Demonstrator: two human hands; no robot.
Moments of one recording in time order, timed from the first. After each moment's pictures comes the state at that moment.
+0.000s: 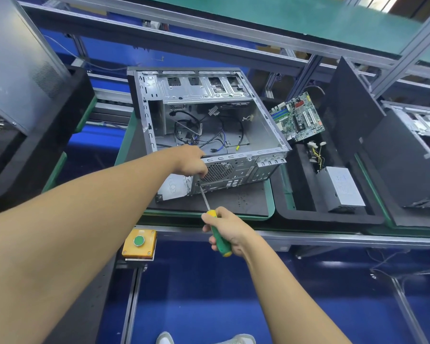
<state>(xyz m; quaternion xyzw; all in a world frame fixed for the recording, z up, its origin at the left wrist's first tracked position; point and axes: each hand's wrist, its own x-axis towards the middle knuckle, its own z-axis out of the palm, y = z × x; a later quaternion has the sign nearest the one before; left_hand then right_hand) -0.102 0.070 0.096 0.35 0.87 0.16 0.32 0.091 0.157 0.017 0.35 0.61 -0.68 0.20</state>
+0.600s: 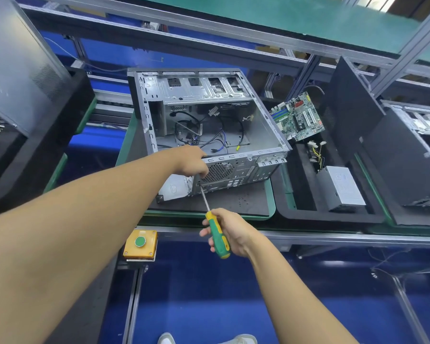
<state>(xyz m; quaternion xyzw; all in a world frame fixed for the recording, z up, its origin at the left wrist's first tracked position) -0.103 0.070 0.095 0.36 0.86 0.16 0.31 0.091 0.156 0.029 0.36 0.57 -0.70 0.23</state>
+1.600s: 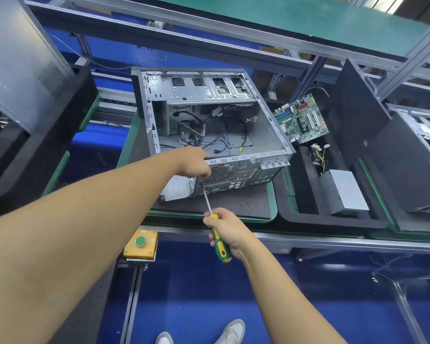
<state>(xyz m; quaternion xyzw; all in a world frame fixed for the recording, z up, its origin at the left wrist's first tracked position) -0.103 0.070 0.097 0.35 0.86 0.16 0.32 0.085 0.146 0.023 0.35 0.65 -0.66 0.15</state>
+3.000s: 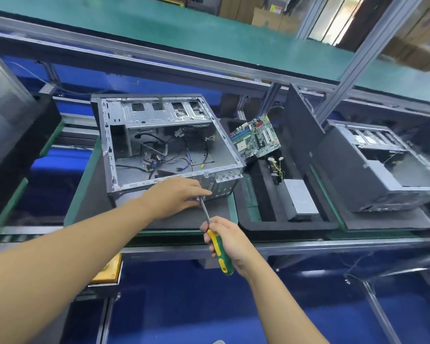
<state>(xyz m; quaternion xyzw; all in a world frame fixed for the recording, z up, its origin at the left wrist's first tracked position) -0.032 0.089 0.098 0.64 0.74 0.20 0.02 0.153 0.205 0.089 0.30 0.66 -0.68 0.06</state>
